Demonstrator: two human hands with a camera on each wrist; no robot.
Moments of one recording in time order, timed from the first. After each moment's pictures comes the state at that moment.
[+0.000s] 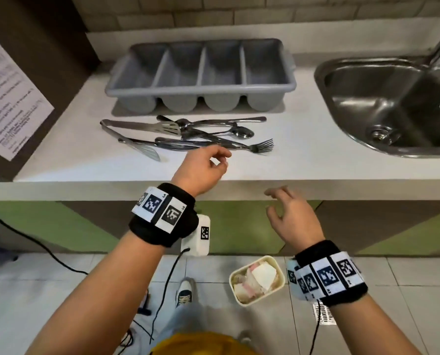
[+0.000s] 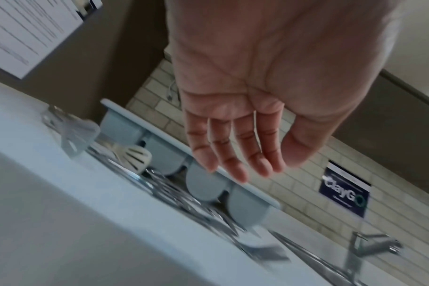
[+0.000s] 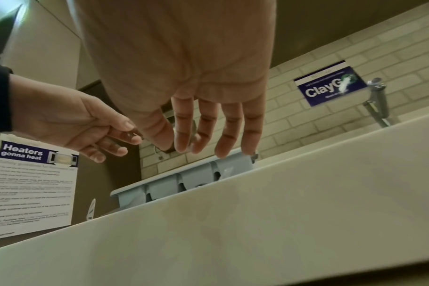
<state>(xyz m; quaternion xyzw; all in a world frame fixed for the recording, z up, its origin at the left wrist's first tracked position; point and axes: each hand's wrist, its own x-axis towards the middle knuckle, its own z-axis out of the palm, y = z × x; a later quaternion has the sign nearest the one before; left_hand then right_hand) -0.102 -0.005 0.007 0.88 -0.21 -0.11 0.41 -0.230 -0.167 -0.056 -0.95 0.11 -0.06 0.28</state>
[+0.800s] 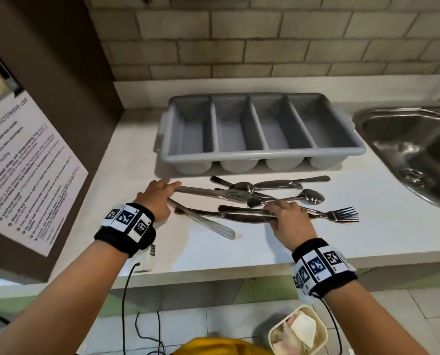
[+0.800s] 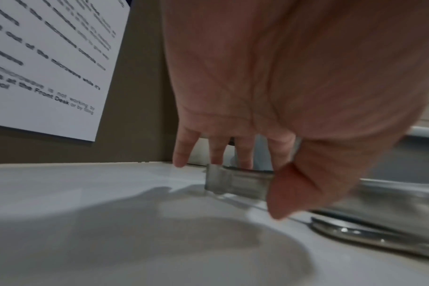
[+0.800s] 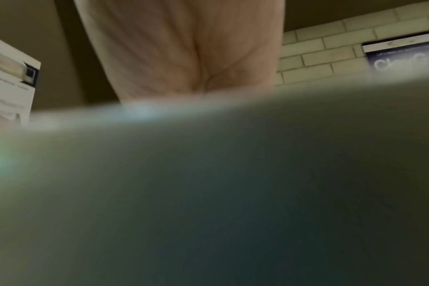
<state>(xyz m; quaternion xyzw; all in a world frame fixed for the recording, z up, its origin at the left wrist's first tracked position) 0.171 0.196 -0.030 0.95 -0.22 -0.20 0.05 -0.002 -0.059 -0.048 -0.98 0.18 0.06 0.11</state>
